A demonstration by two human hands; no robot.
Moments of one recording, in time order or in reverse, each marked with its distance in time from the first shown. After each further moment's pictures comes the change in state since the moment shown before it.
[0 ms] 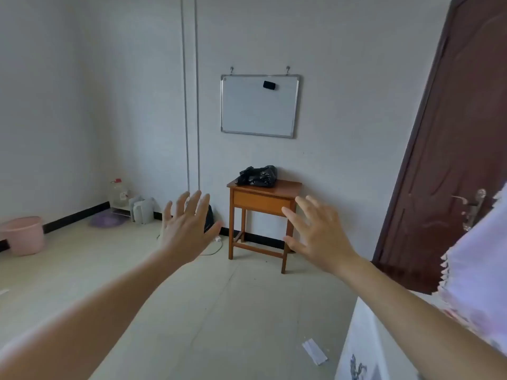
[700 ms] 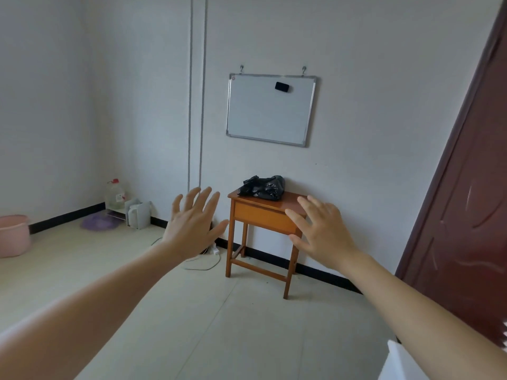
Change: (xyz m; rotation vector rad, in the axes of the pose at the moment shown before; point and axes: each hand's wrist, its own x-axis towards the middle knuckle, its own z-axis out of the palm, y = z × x) left_hand 0.174 -0.021 0.114 0.076 0.009 0.043; right_hand 0.115 0.102 0.160 -0.058 -0.130 -0.051
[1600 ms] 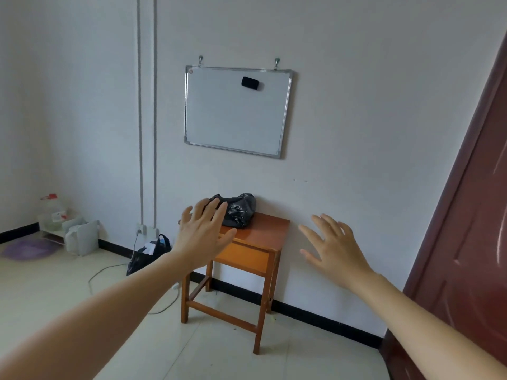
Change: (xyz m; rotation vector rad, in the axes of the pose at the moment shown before) left_hand 0.349 0.116 0.232 -0.056 0.012 0.051; right_hand 0.120 0.286 0.264 -0.050 -0.118 0.138
